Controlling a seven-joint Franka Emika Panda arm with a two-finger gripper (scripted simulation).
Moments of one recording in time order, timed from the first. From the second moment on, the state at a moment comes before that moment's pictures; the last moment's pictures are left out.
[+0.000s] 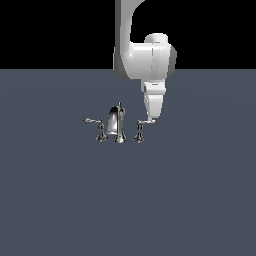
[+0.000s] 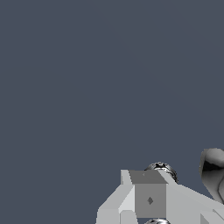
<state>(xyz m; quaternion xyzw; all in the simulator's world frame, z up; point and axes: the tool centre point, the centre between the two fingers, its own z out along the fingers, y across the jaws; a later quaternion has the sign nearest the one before) 0.111 -0.093 0.094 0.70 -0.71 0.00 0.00</state>
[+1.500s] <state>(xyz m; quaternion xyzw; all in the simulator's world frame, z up) 0.058 -0.096 0.094 0.70 -0.71 0.01 -0.01</state>
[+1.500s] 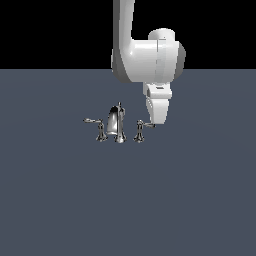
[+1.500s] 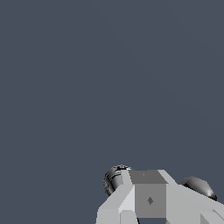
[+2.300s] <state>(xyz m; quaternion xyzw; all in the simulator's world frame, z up) 0.017 -0.089 0.094 0.69 -0.72 0.00 0.00</state>
